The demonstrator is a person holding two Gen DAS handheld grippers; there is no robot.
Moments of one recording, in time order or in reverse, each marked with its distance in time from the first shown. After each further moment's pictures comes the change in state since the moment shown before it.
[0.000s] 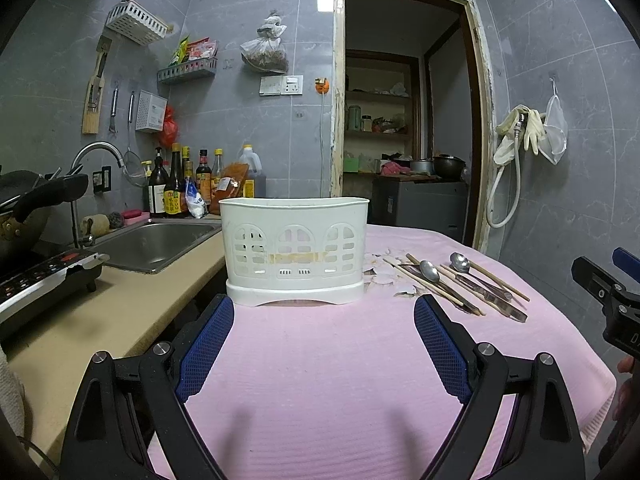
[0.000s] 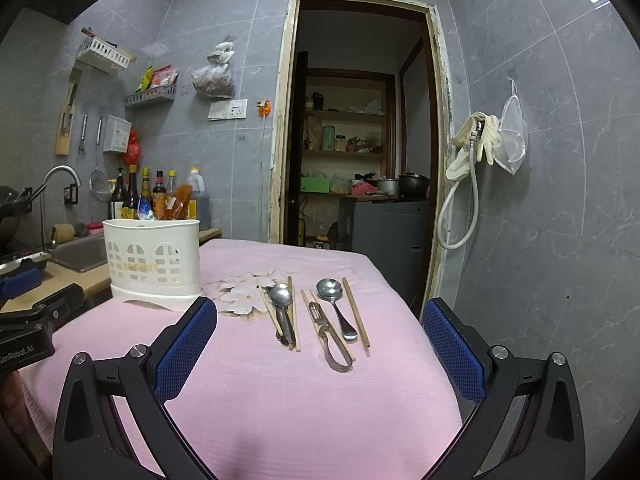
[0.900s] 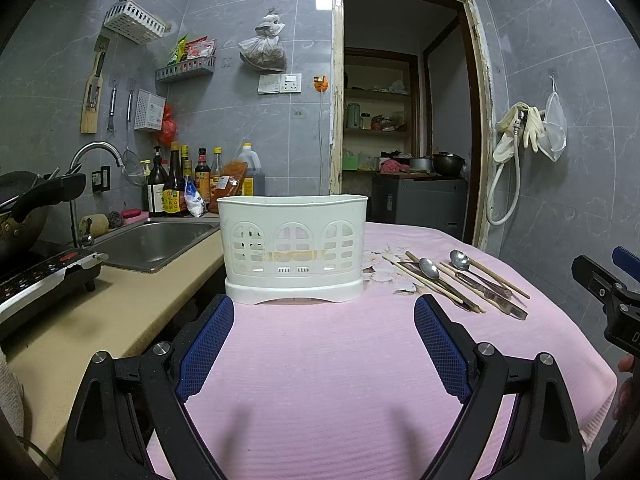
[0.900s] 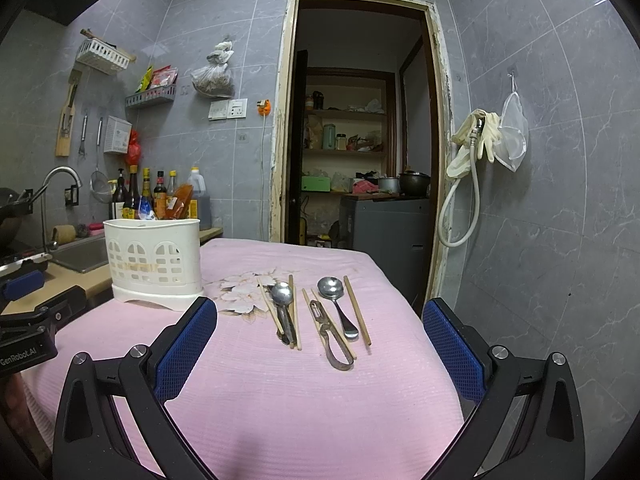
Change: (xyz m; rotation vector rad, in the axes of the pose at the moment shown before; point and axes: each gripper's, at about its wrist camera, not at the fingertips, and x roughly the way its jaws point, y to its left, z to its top) left arm 0.000 0.002 0.006 0.001 0.009 -0.002; right arm -0.001 -0.005 0.000 -0.001 0.002 0.001
